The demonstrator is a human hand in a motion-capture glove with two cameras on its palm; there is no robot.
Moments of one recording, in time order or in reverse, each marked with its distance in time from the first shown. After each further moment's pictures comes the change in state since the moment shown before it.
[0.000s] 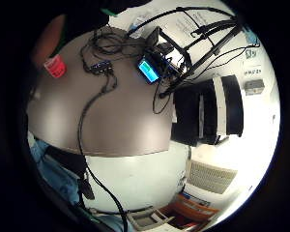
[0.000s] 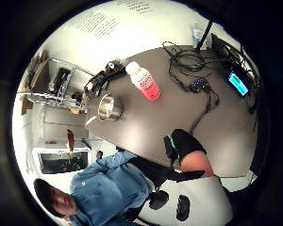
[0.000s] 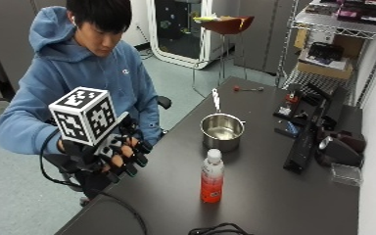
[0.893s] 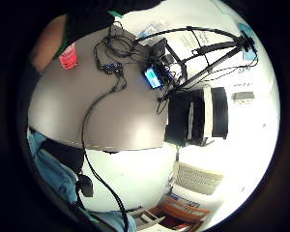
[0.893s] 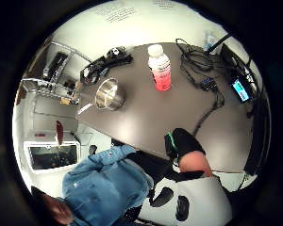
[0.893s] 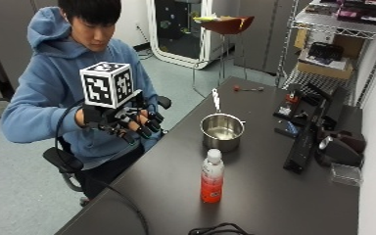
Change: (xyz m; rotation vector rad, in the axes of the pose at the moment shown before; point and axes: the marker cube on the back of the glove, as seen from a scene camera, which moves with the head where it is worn) arm -0.089 0.020 -0.020 -0.033 0.148 -0.079
